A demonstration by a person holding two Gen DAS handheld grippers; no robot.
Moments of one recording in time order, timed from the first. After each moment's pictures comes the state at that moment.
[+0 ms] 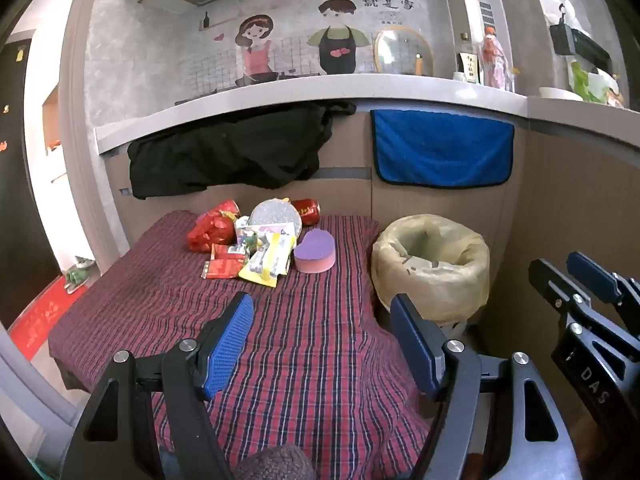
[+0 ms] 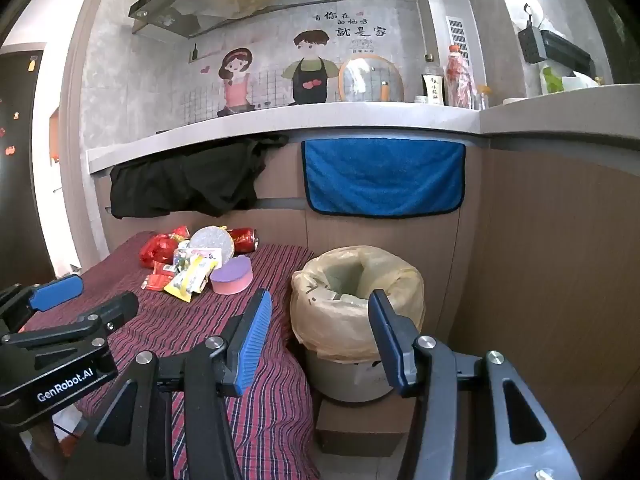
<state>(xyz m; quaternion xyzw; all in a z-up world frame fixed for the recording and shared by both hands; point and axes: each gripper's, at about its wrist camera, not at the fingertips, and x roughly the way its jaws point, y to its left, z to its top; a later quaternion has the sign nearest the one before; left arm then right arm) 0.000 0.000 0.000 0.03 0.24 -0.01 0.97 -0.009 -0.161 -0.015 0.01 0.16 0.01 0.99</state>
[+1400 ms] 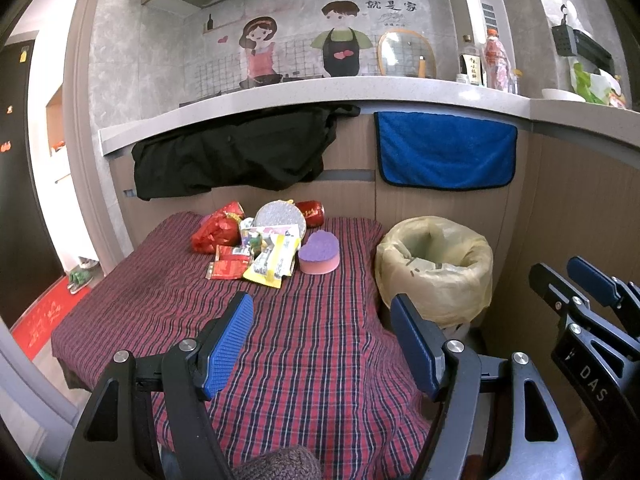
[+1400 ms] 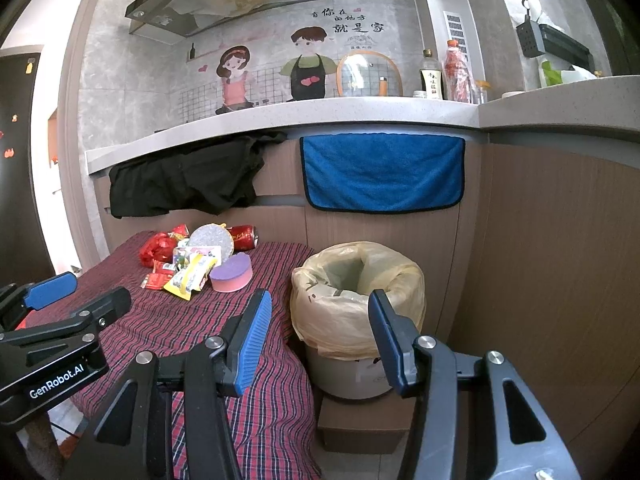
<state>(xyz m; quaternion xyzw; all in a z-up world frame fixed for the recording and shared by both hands) -0.005 0.002 -0.006 0.03 0.22 0.00 0.97 -0.006 -0.163 -0.017 0.01 0.17 0.01 0.99</state>
